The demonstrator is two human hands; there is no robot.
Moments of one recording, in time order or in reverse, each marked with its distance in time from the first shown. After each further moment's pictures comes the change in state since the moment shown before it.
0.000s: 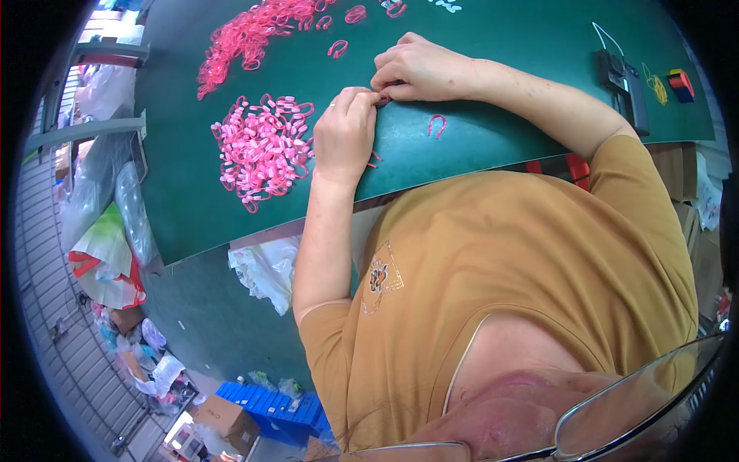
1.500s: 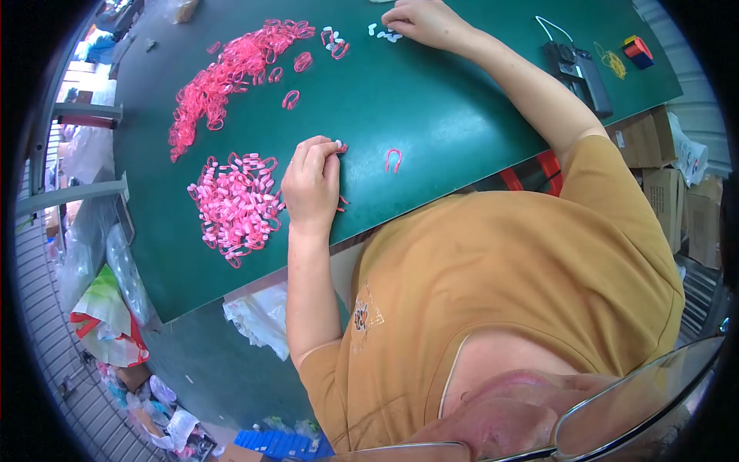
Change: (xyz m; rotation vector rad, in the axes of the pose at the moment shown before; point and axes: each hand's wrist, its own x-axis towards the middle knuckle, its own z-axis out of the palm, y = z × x) left_hand -0.001 0.012 0.000 -0.130 0.026 -0.097; right_hand -0.047 0.129 -0.065 -0.240 0.349 0.362
